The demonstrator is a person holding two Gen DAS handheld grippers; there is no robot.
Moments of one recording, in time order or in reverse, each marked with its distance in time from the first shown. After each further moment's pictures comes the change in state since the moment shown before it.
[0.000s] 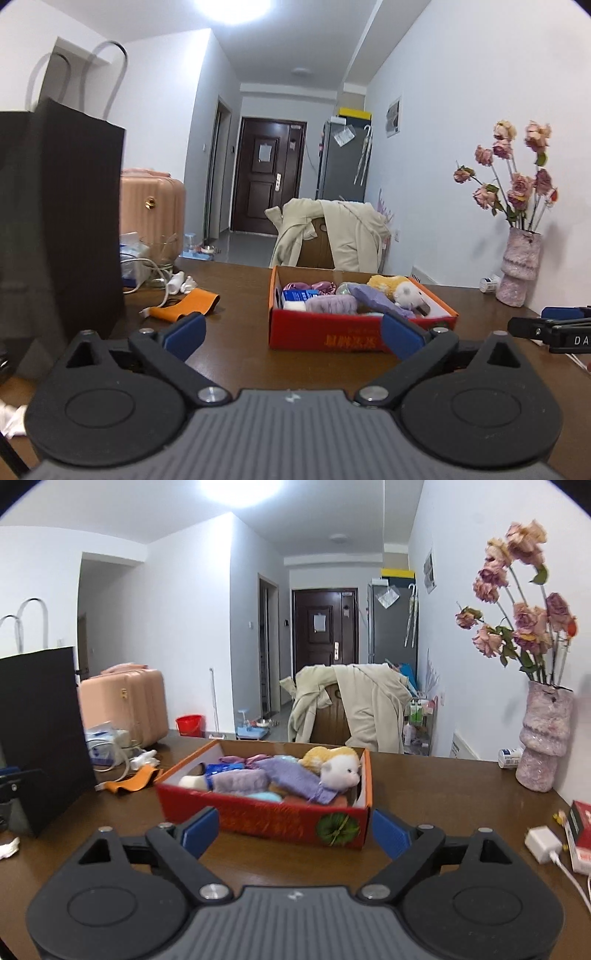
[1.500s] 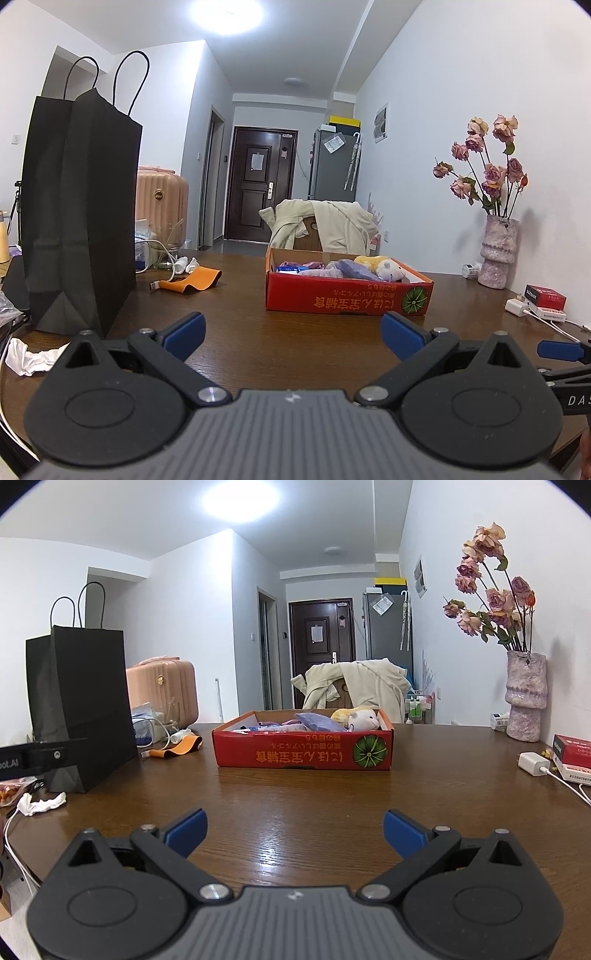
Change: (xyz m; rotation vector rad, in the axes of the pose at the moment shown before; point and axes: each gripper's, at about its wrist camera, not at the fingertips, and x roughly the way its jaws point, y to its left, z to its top) left arm -0.063 0.003 -0.058 0.005 -0.023 -0.026; right arm -0.095 0.069 -0.112 0.041 -0.047 -0.003
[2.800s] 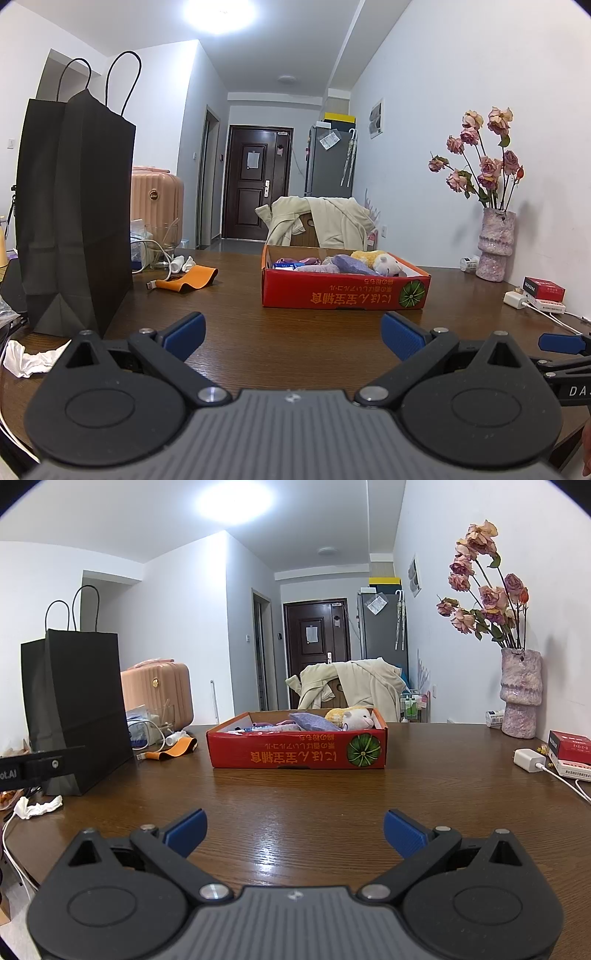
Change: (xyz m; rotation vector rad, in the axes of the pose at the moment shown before) left arm 0.000 -0.005 -0.002 0.018 0.007 -0.005; right arm -0.001 -0.005 -0.002 0.015 -0.003 -0.011
